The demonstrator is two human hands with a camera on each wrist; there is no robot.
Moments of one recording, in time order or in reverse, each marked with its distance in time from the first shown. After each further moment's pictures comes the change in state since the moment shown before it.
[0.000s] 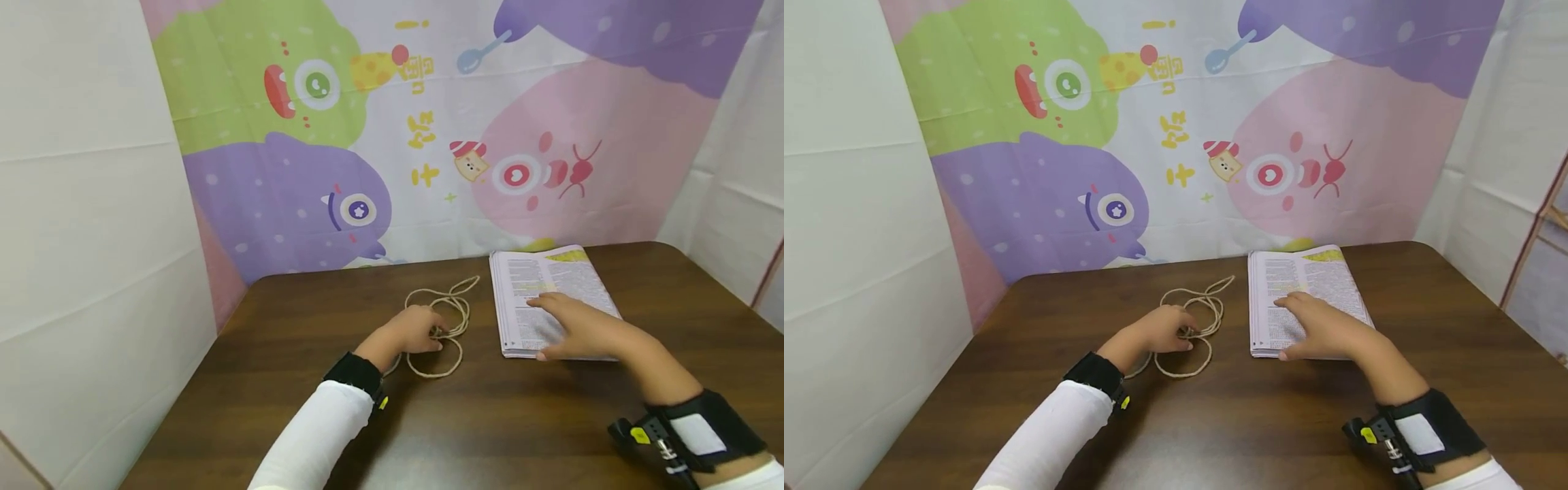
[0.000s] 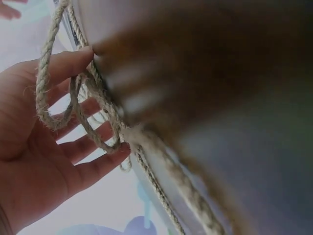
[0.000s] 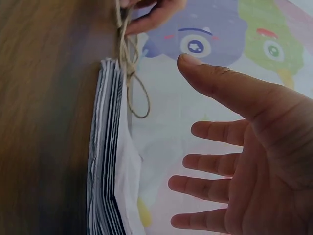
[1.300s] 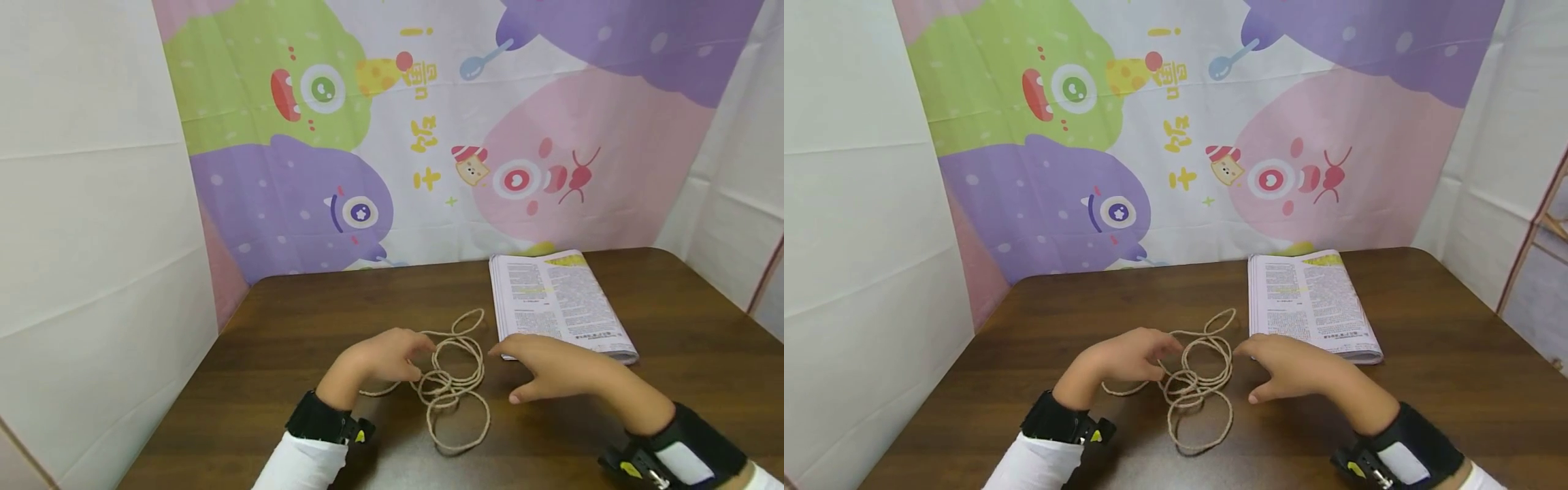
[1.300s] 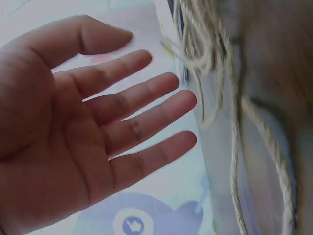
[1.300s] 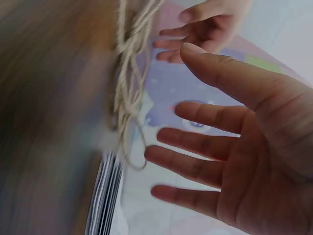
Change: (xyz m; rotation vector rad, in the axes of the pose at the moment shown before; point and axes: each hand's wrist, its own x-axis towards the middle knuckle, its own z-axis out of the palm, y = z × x) left_hand -0.078 0.026 -0.032 -0.359 -0.106 0.024; right_hand -0.001 -0.059 0.019 0.008 -0.181 -0.208
